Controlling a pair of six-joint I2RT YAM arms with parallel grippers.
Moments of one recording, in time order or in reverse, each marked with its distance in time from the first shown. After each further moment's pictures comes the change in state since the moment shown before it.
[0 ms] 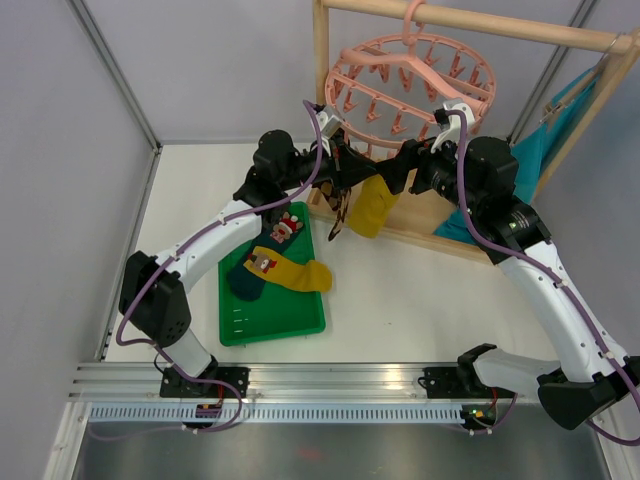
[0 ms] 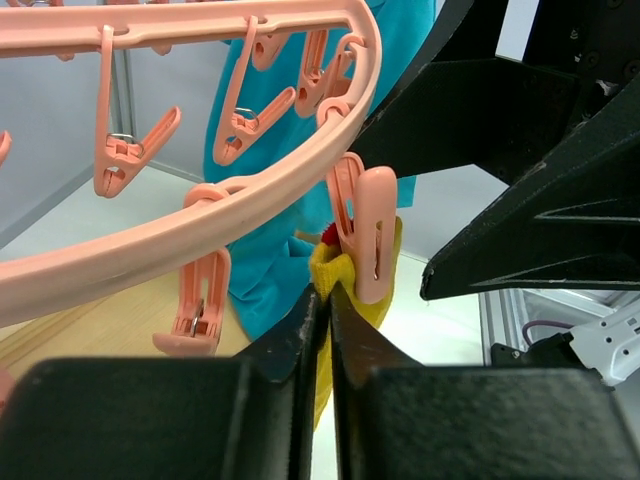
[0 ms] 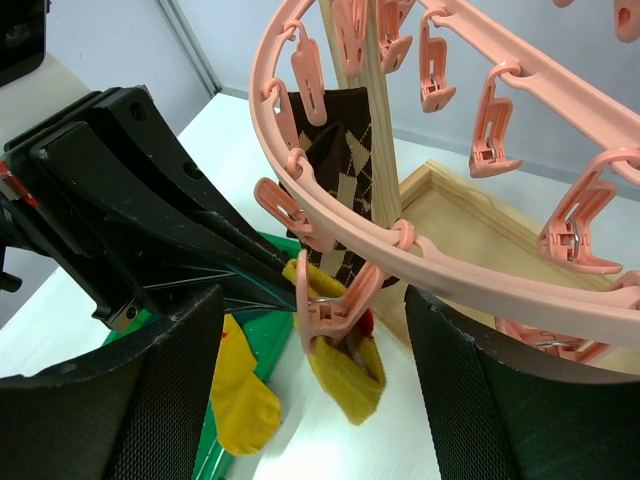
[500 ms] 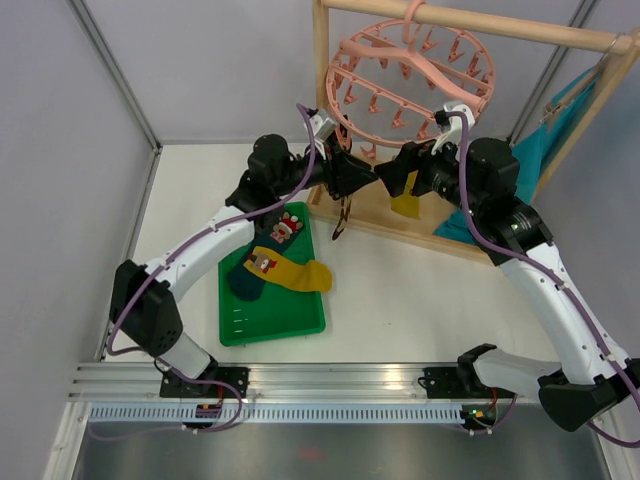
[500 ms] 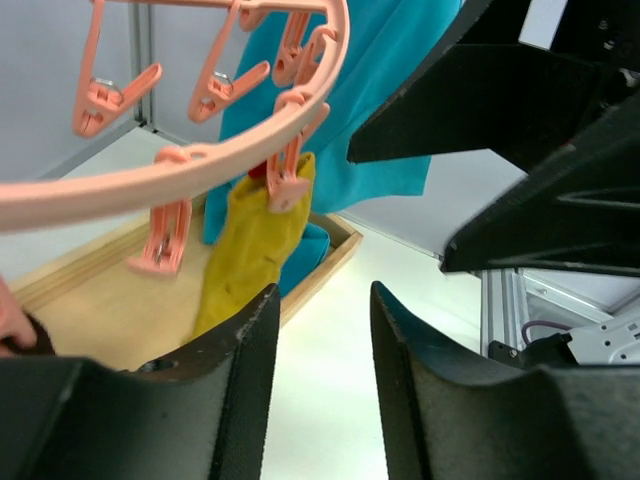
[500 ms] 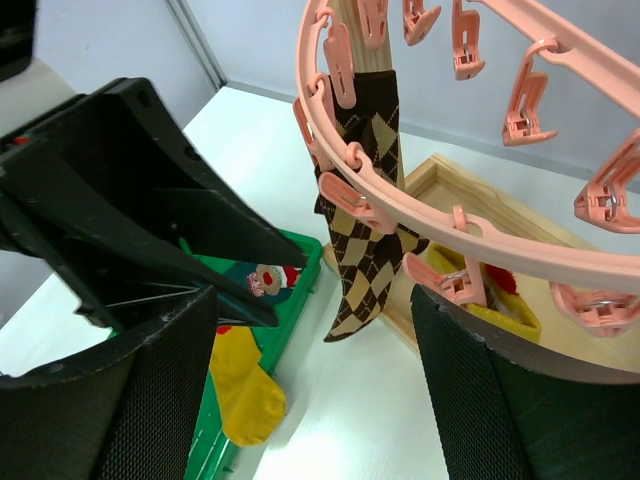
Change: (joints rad) left arm 0.000 -0.047 -0.035 -0.063 -0.060 -0.002; right arm 0.000 -0.006 0.000 -0.013 -0.013 0.003
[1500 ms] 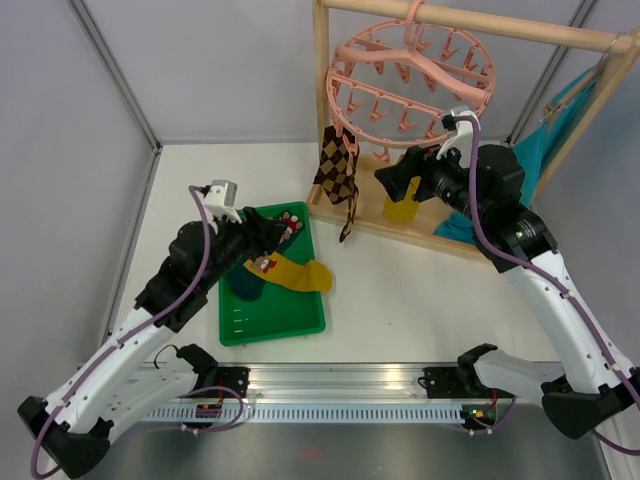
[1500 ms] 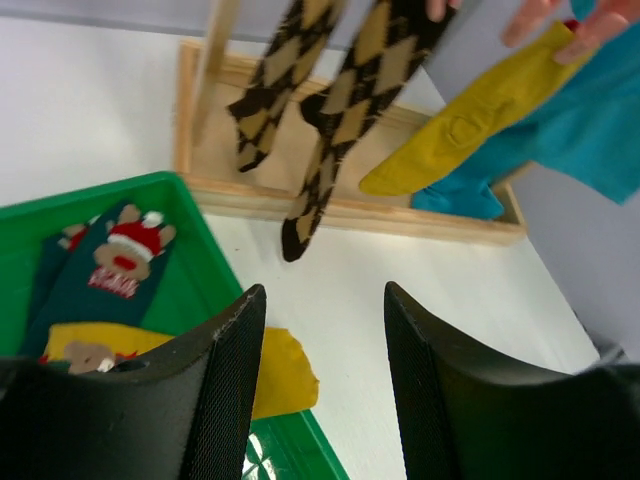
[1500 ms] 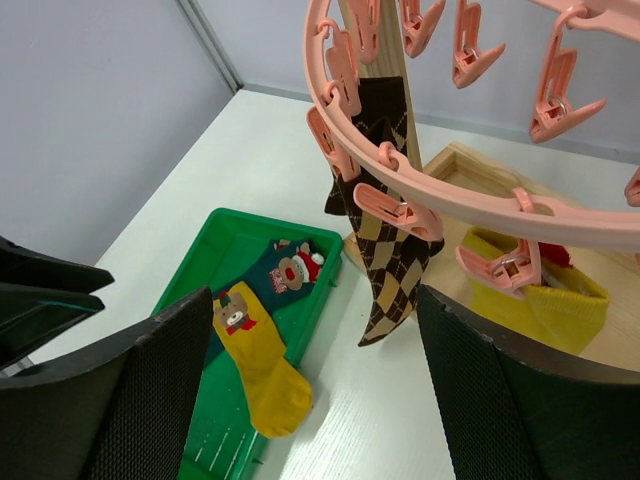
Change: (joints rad) left arm 0.001 -0.798 -0.535 -0.504 -0.686 -0.127; right arm 0.000 -0.043 -0.033 -0.010 -0.009 0.074
